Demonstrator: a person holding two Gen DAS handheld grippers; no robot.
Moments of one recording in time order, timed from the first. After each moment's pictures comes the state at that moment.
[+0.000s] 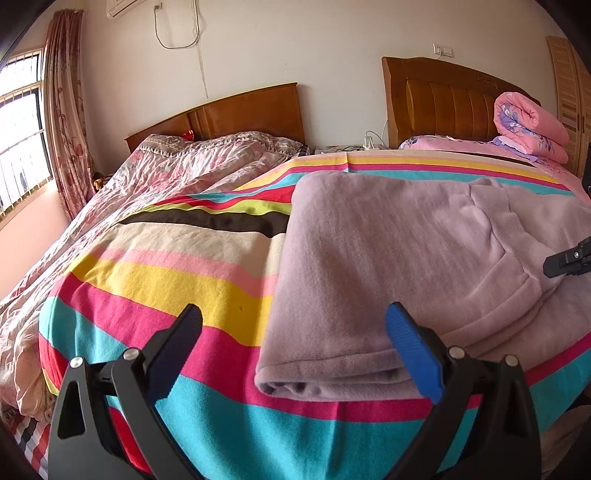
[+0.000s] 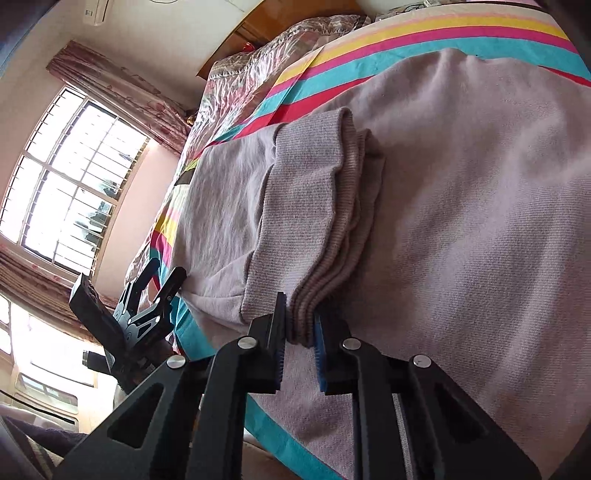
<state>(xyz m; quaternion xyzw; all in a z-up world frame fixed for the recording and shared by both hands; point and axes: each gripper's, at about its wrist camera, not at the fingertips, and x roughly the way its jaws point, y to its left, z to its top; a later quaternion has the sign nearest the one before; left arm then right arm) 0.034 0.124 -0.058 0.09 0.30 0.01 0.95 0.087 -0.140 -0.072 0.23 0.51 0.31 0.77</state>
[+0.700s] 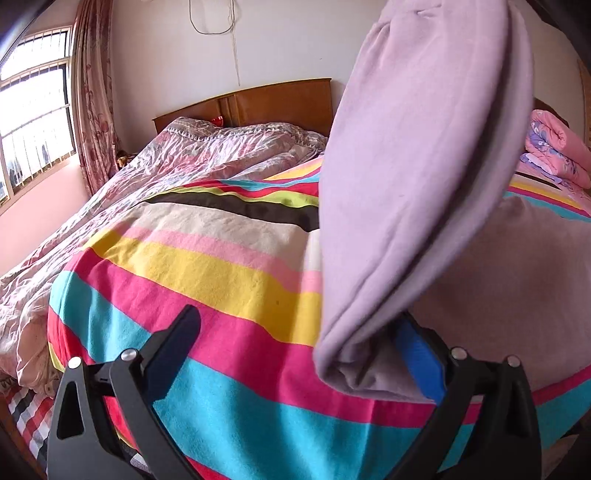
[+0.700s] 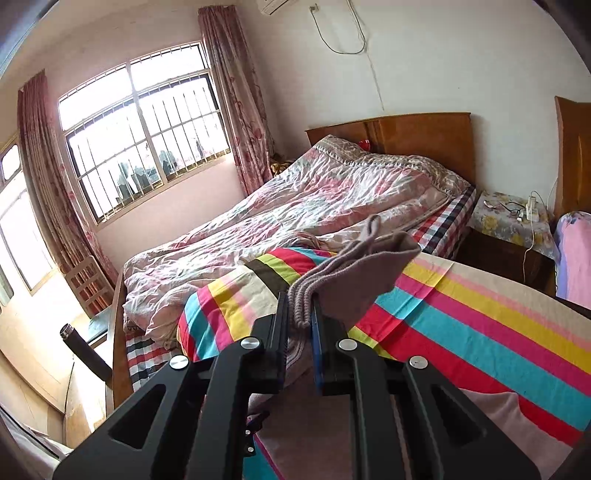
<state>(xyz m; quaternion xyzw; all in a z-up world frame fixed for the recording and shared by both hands) 0.046 0.149 -0.062 0.05 0.31 0.08 0.94 0.114 -0.055 0.174 0.06 0.27 0.40 0.87</state>
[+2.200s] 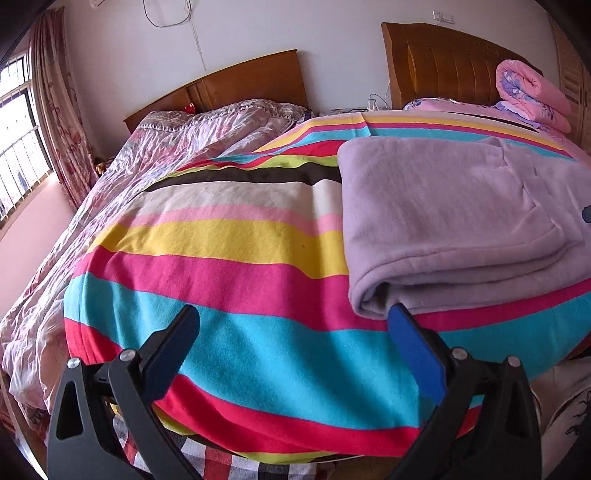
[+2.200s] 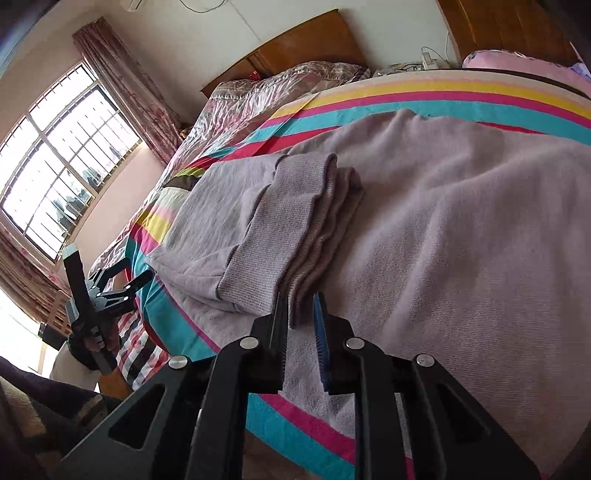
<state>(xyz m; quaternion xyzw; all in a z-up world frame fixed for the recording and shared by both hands) 0.004 0.172 -0.048 0.11 0.36 0.01 0.93 0.033 -0.185 -0.036 0.13 0.42 0.25 0.86</state>
